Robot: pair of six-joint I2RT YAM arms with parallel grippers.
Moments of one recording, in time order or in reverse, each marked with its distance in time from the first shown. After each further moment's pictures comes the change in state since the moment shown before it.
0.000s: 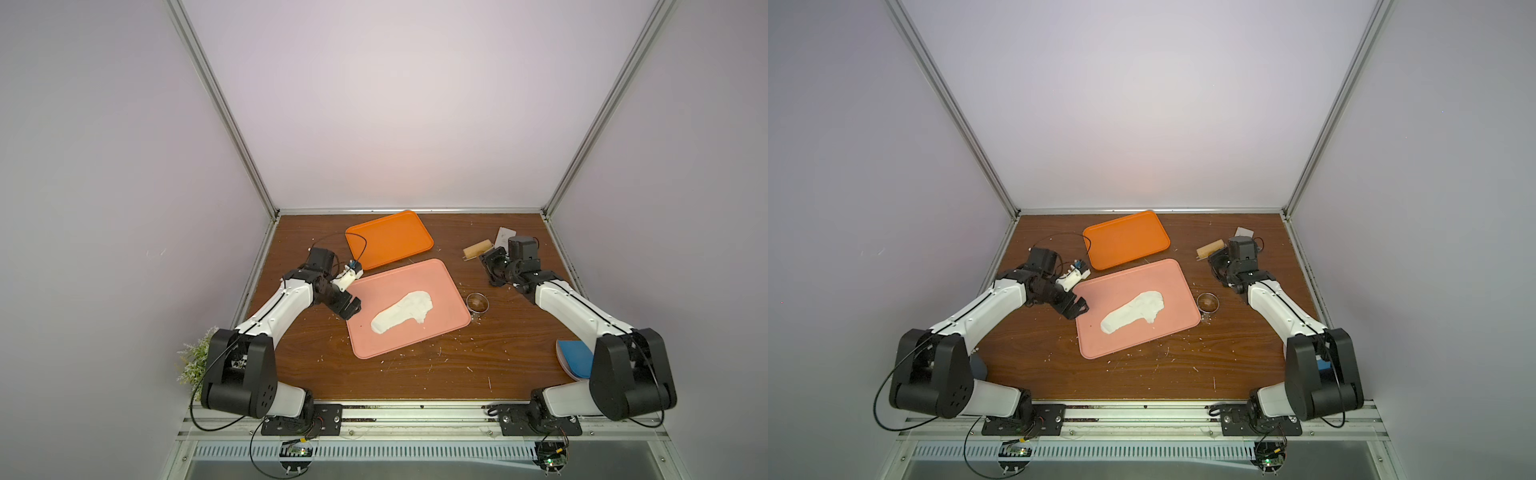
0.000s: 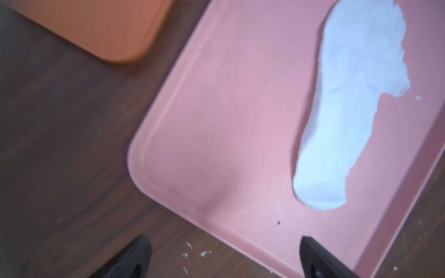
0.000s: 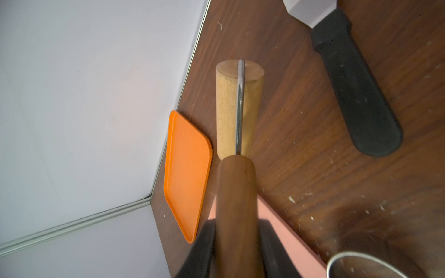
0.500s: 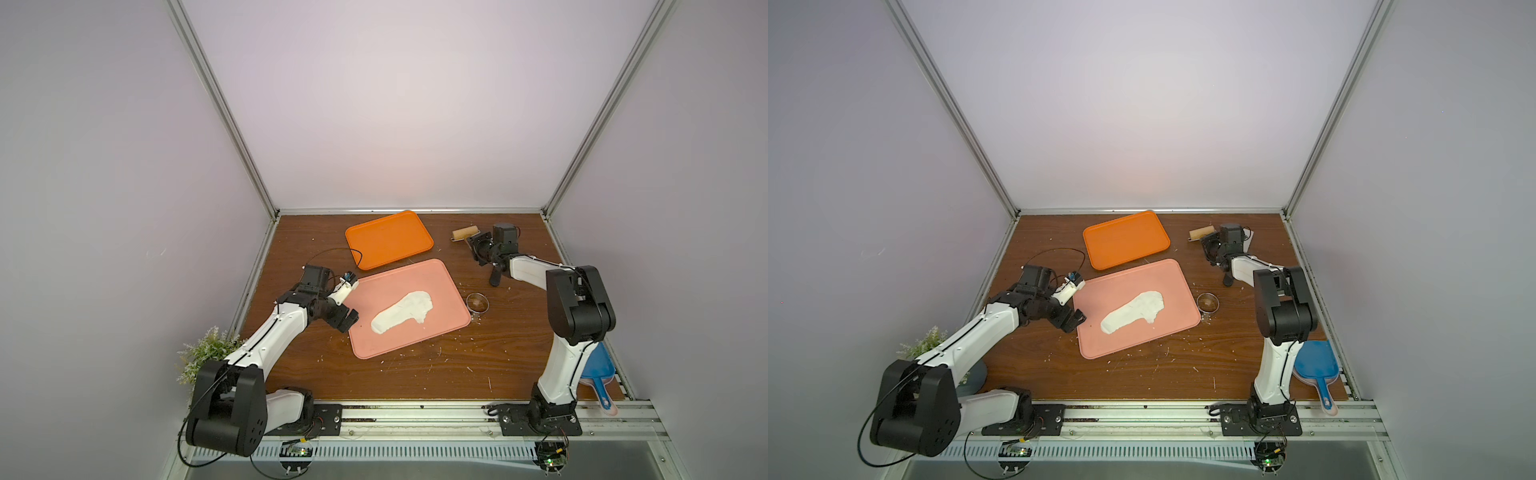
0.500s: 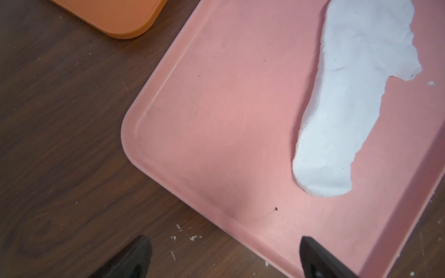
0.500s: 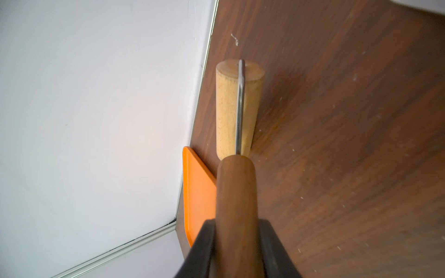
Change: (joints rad) left arm 0.000 -0.148 -0.158 0.131 -0.037 -0.037; right arm -0.024 0.457 0.233 0.313 -0.090 0.119
